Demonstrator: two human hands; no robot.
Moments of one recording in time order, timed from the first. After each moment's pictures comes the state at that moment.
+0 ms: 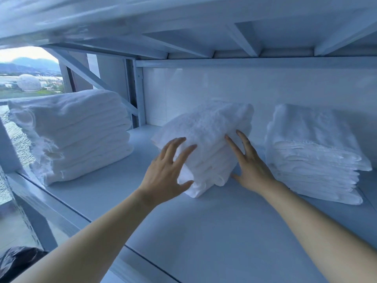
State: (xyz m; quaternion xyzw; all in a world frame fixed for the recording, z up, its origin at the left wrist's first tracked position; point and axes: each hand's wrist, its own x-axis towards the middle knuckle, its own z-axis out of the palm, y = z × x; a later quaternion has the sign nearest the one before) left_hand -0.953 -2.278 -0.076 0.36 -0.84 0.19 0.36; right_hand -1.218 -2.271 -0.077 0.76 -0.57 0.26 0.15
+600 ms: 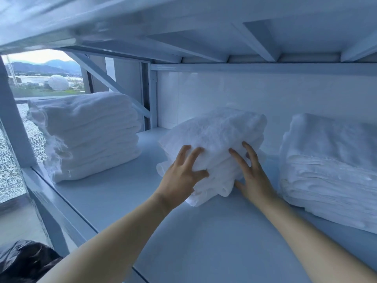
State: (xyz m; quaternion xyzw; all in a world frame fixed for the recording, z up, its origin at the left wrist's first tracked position) left_hand -0.982 -2.298 -0.079 0.34 -0.85 0.20 0.36; right_hand -1.222 -2.309 -0.103 0.77 -0.47 0.40 0.14
